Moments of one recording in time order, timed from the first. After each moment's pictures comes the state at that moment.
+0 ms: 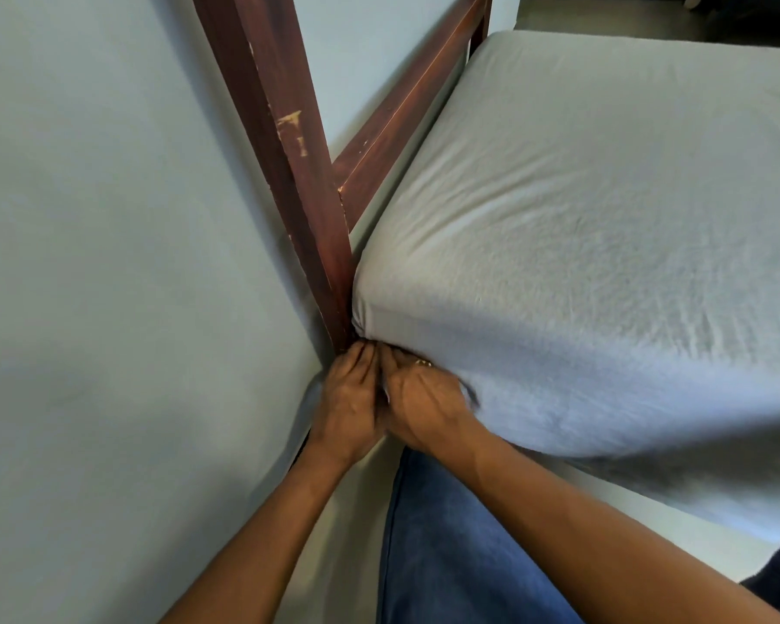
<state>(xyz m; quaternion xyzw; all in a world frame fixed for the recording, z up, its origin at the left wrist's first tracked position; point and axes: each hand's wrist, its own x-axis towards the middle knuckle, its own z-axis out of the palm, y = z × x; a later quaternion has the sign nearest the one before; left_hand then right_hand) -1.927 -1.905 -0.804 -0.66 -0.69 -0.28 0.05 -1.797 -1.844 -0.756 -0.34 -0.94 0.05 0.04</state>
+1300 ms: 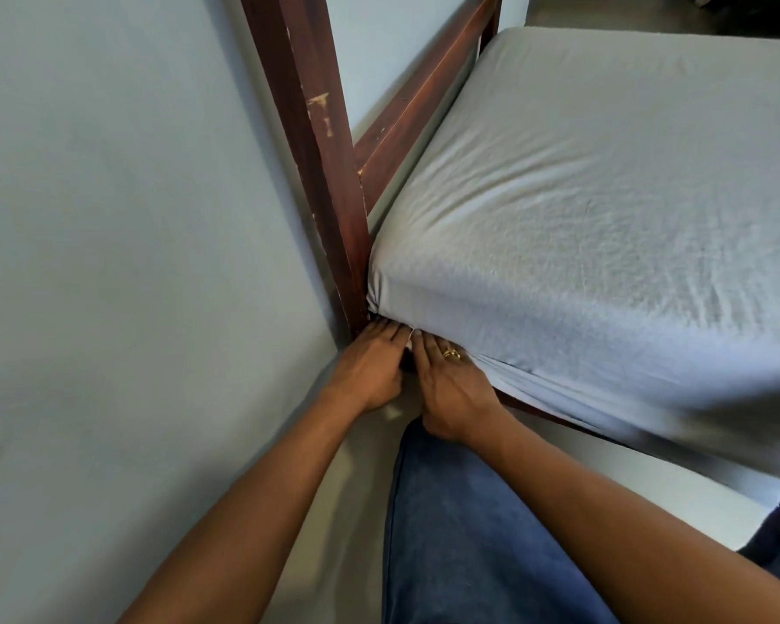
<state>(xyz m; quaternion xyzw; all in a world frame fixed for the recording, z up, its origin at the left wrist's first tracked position) -1.929 -1.886 -0.767 -0.70 -0.70 -0.15 -0.07 -1.766 -1.856 -0.733 -0.34 -0.93 0.08 -0.06</state>
